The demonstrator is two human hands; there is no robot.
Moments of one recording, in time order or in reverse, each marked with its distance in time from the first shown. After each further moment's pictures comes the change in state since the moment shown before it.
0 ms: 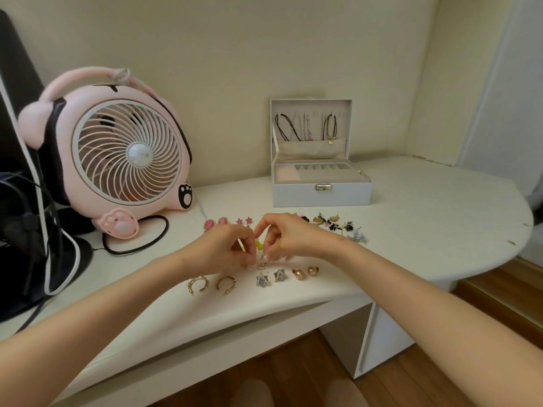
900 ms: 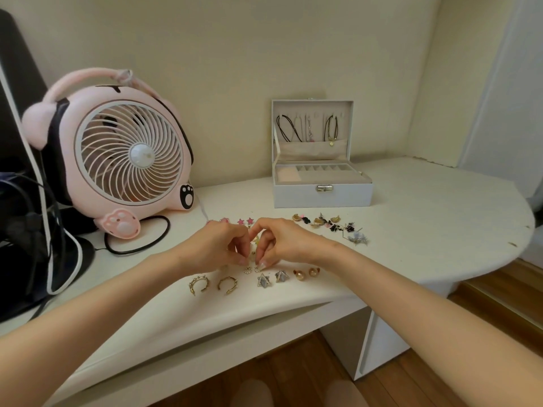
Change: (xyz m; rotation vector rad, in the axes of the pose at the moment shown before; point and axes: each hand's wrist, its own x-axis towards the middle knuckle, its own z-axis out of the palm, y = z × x) left_hand 0.000 -0.009 -0.007 0.207 0.029 -0.001; right_hand -0.001 -0.005 0.011 0.078 -0.046 -0.049
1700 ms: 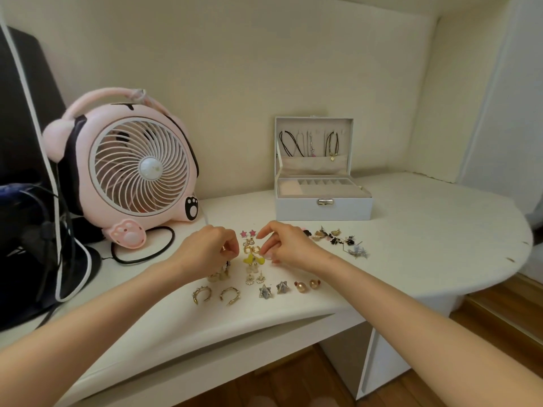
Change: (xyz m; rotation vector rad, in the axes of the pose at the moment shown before) left_hand -0.001 -0.013 -0.003 0.167 0.148 -0.156; right_hand 0.010 0.007 -0.001 -0.120 0.259 0.046
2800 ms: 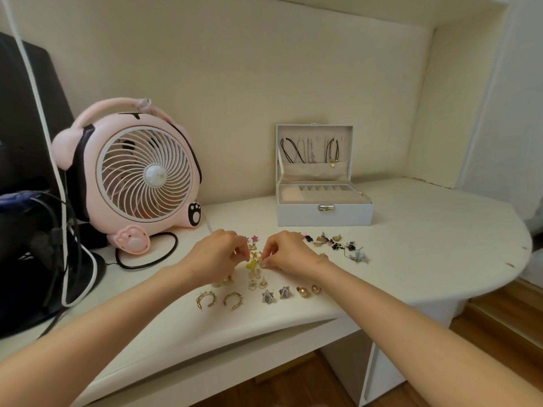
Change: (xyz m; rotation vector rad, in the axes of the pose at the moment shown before) left_hand 0.004 0.007 0.001 0.029 0.015 0.074; right_hand 0.014 0.003 0.009 -0.156 0.048 -0.008
